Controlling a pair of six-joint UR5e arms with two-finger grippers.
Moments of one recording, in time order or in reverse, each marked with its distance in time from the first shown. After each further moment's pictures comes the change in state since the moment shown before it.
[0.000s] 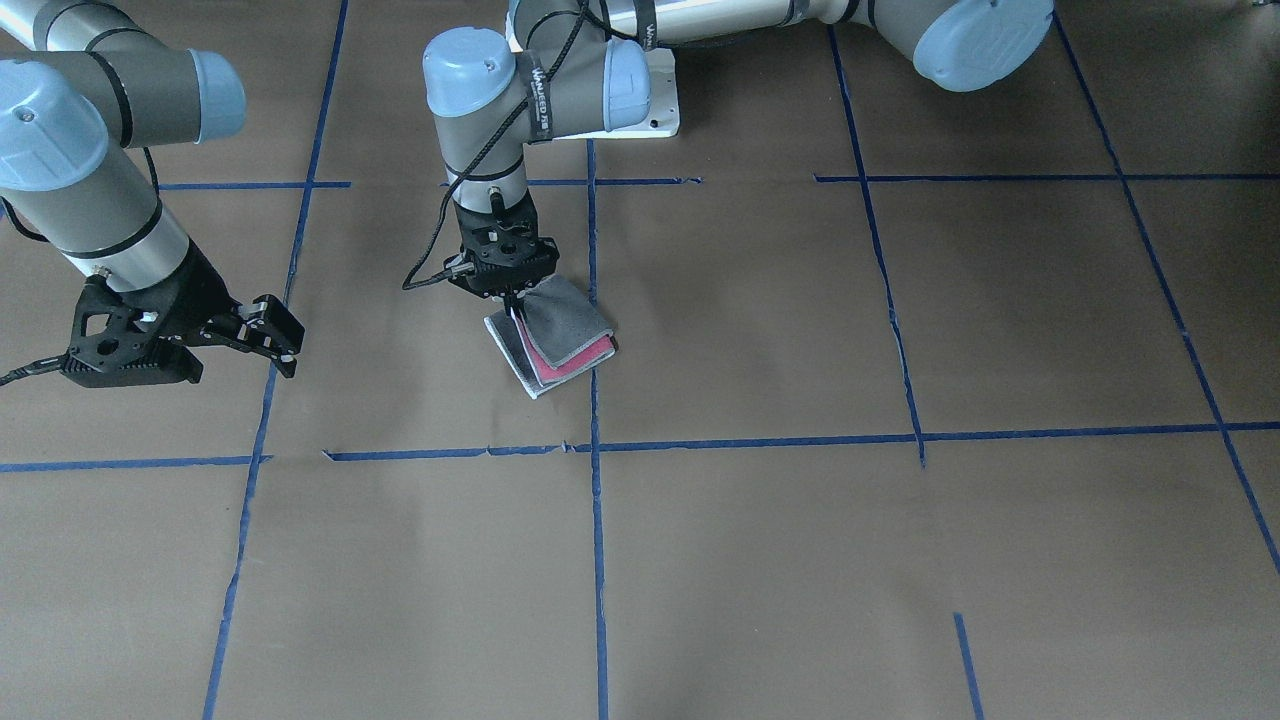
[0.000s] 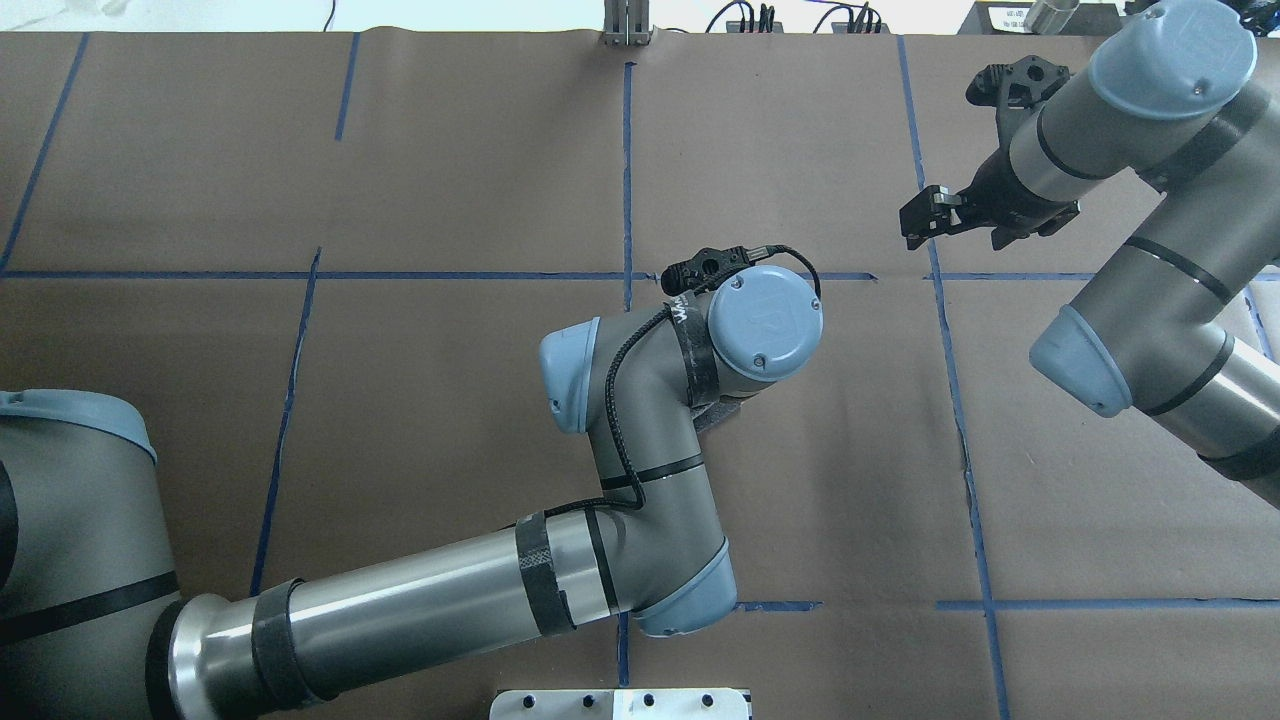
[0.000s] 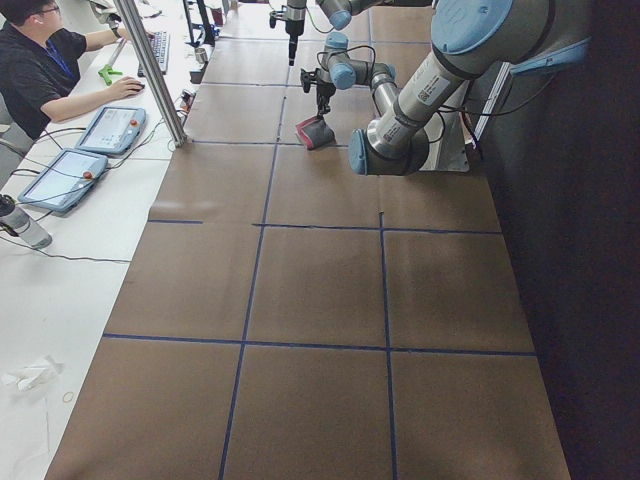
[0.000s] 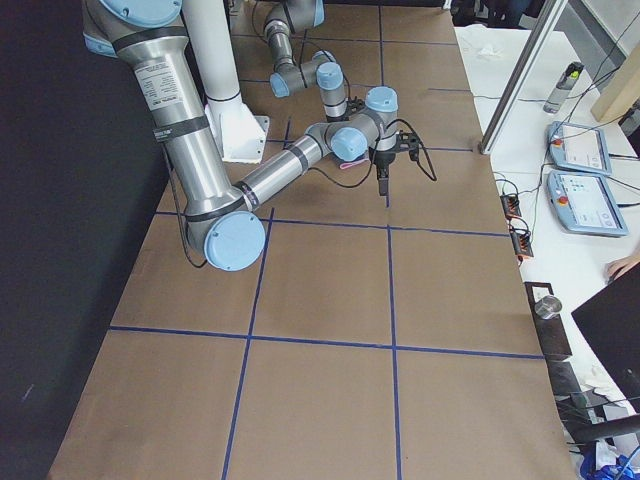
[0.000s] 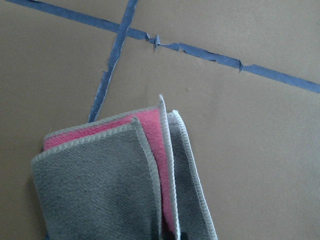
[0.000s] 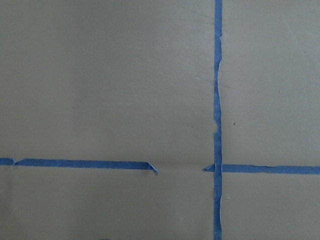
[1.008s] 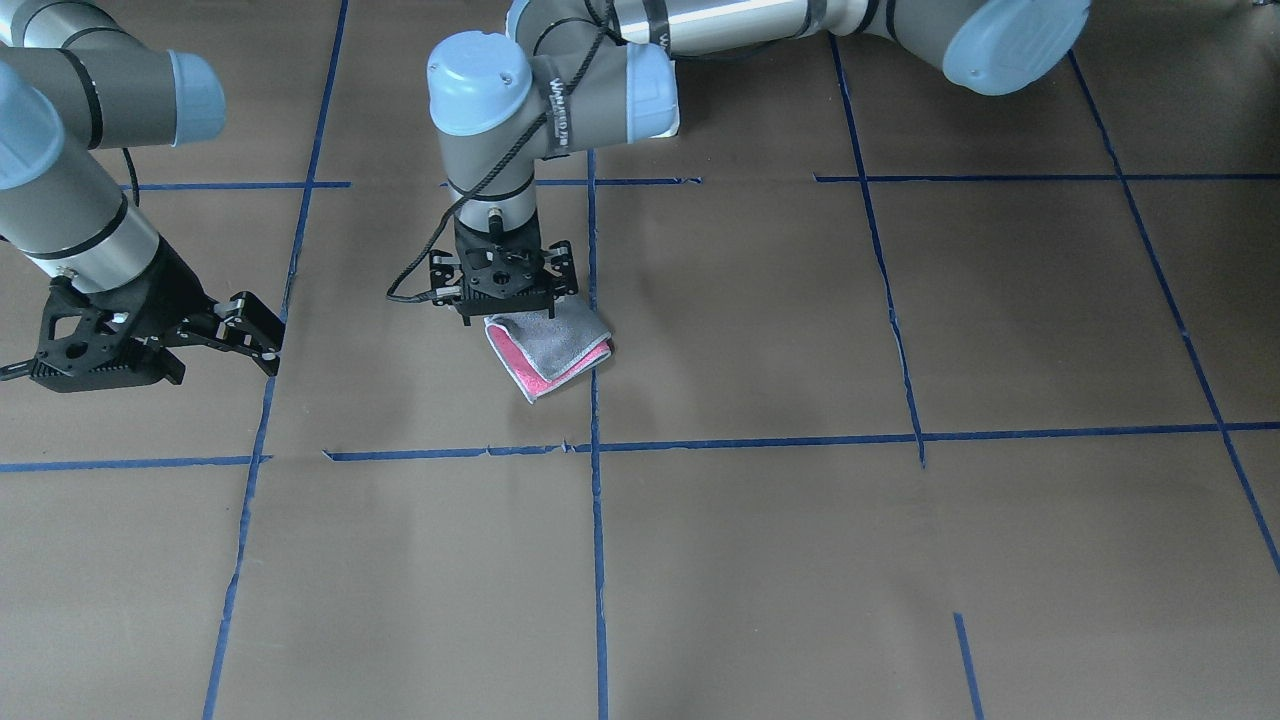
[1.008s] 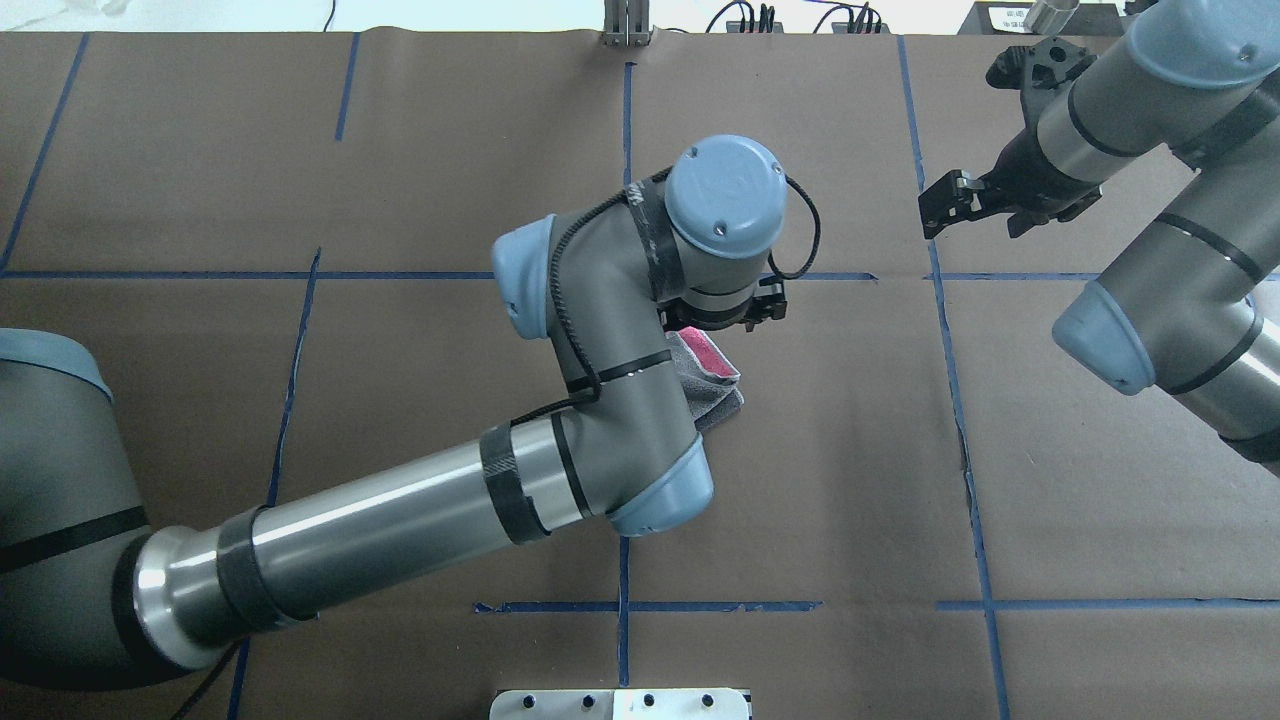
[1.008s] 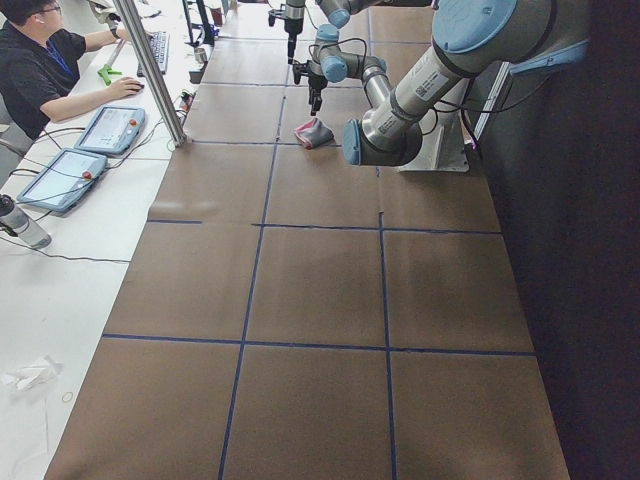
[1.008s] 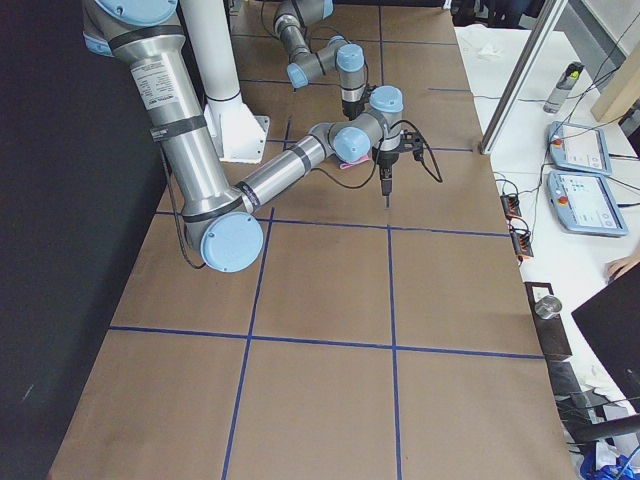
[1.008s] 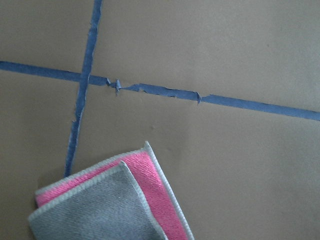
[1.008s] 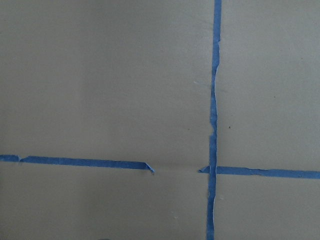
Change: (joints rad) left arm -0.135 0.042 -0.117 0.075 -0.206 0.309; right arm 0.063 -0.013 0.000 -0.008 0.075 -0.089
